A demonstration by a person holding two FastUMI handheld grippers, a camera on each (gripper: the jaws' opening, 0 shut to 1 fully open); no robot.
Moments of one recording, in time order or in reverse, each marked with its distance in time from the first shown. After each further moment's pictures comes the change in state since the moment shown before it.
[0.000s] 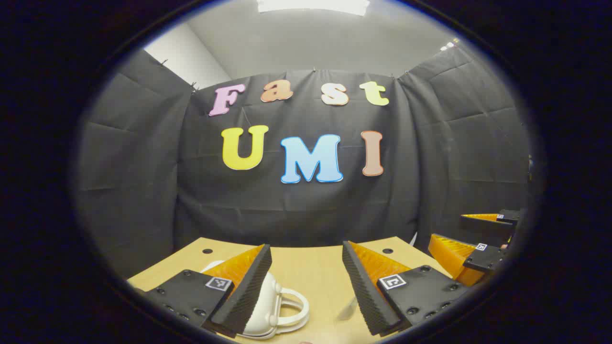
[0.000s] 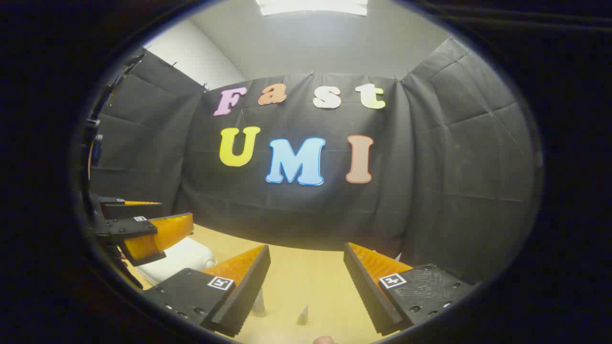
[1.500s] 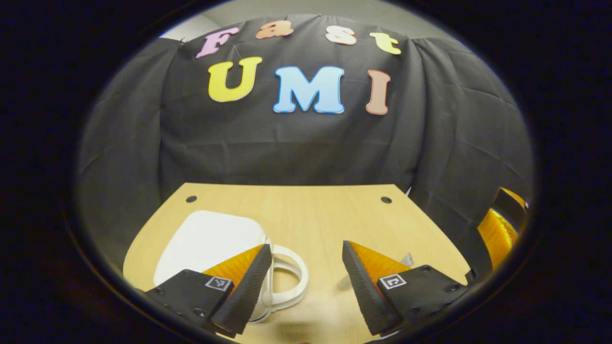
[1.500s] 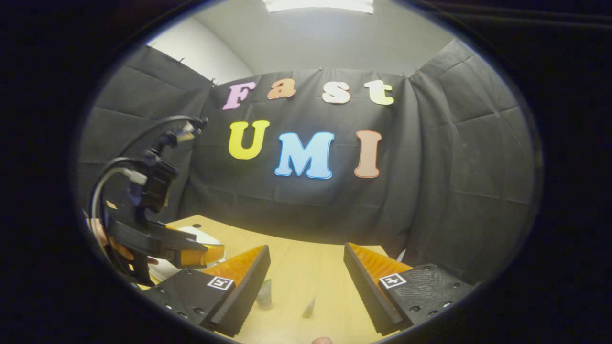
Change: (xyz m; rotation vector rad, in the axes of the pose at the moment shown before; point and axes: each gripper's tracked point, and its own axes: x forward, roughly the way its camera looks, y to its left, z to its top) left arm 0.080 0.019 -0.135 -0.104 0.514 -0.049; right arm -0.008 0.017 -0.010 0.007 0.021 0.064
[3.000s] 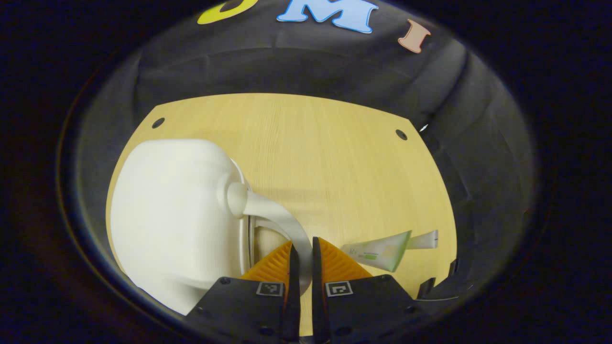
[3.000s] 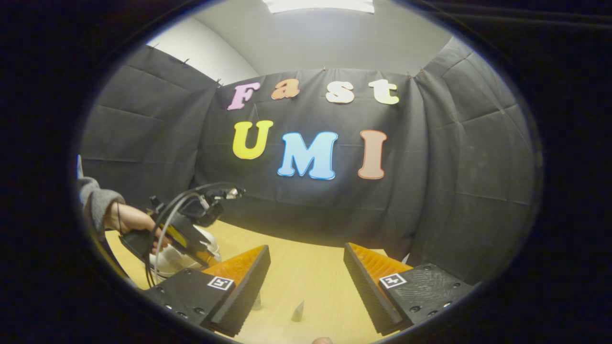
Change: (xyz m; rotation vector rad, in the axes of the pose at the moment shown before) left arm 0.081 0.018 -0.048 -0.124 0.508 -0.063; right arm 0.017 -0.018 -0.007 -0.033 -0.019 0.037
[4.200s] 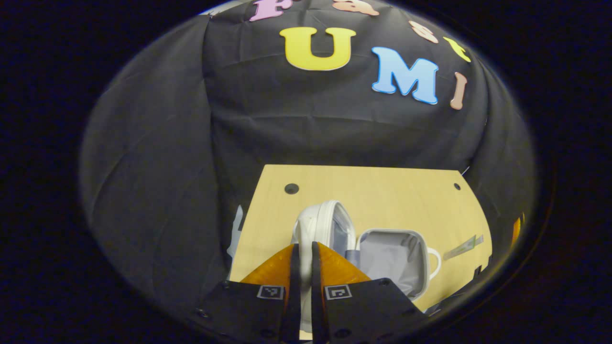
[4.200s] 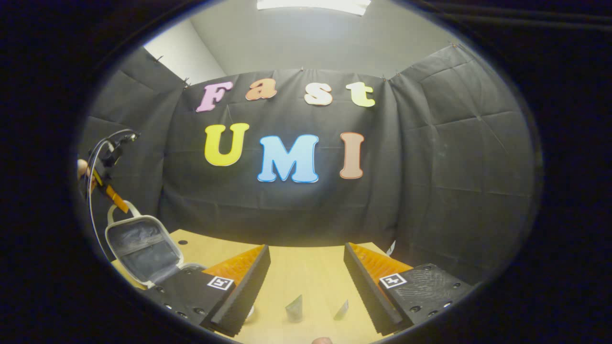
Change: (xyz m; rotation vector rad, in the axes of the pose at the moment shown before) left arm -0.239 0.428 0.115 0.017 -0.287 0.272; right arm 0.014 0.086 0.038 0.100 0.031 -0.278
